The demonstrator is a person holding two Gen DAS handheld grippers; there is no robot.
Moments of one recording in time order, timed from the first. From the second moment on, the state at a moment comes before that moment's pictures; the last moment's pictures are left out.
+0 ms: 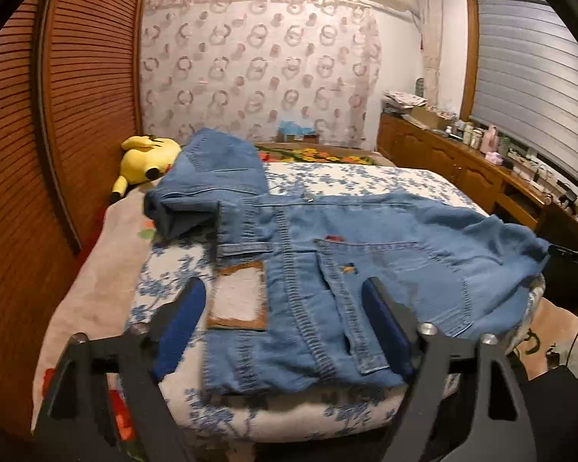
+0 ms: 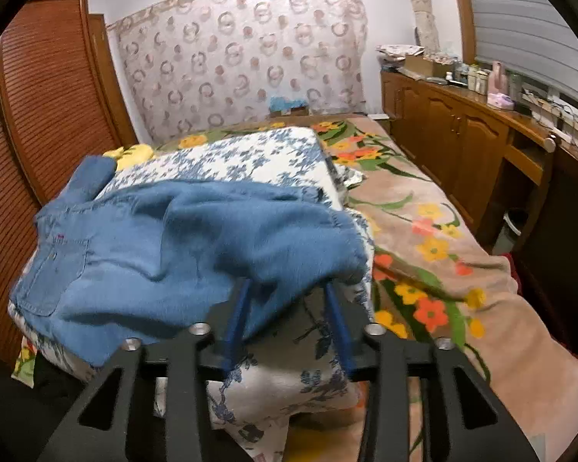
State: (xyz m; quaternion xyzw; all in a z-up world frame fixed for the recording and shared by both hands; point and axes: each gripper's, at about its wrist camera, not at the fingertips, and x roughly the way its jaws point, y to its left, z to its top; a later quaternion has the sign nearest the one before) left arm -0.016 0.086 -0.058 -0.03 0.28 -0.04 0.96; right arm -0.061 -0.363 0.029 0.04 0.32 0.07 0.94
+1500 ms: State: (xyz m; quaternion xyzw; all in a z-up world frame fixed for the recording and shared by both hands) left arm 0.008 0.031 -0.098 -0.02 0.33 -0.09 0.94; right arm -0.044 -0.350 0.032 0.09 0.30 0.12 0.94
